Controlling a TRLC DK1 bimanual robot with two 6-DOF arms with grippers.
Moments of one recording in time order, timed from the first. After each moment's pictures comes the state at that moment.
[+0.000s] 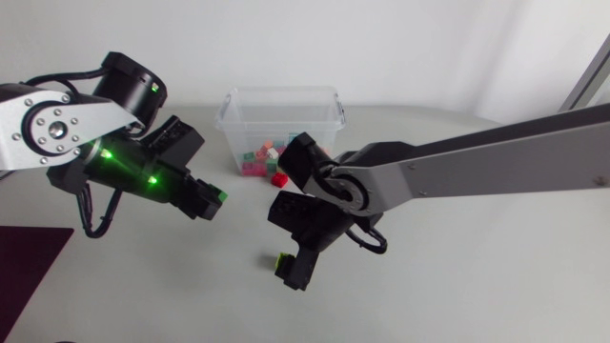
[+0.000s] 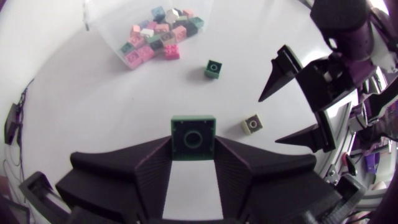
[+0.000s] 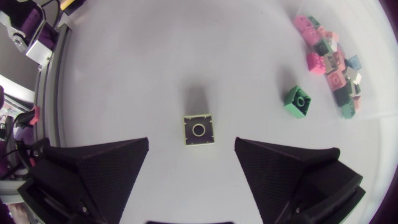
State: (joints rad) left arm -0.36 1.39 1.02 -0.69 0.15 0.25; right arm 0.79 1.86 1.15 -0.51 -0.20 -0.38
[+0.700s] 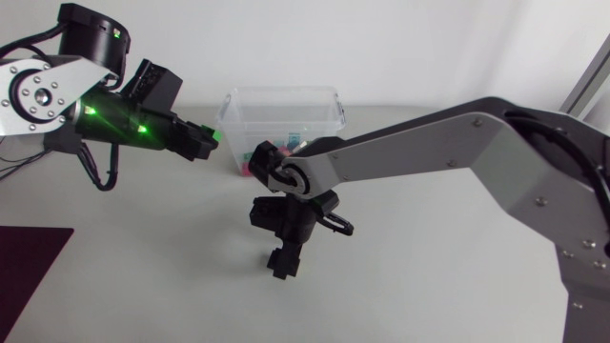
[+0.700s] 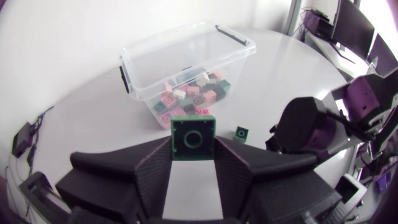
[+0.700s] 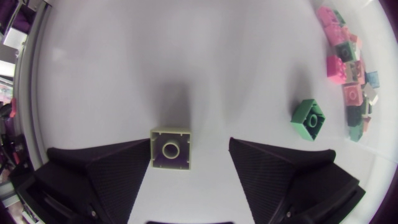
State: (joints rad) left arm -0.23 1.44 1.12 -0.44 0.22 0.26; right arm 0.81 2.13 1.45 -0.72 -0.09 -0.48
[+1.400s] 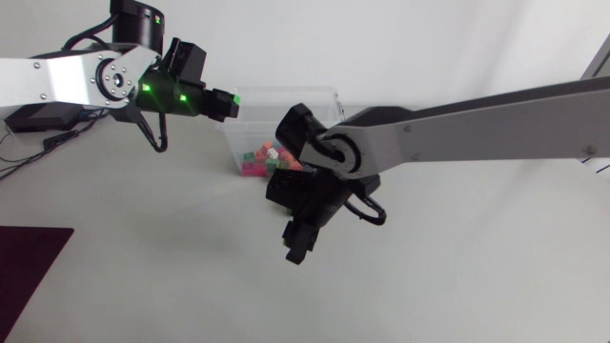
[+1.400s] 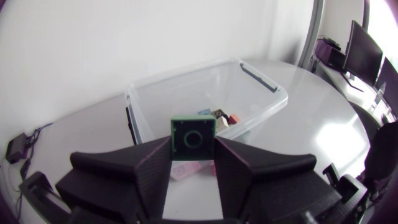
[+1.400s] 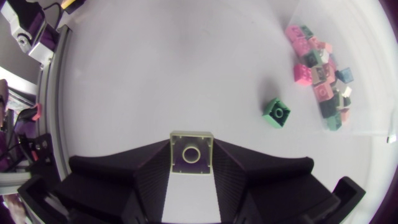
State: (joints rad) left arm -0.22 1.73 1.34 -0.18 0.22 0.16; right arm 0.75 1.89 1.32 -0.67 -0.19 -0.47
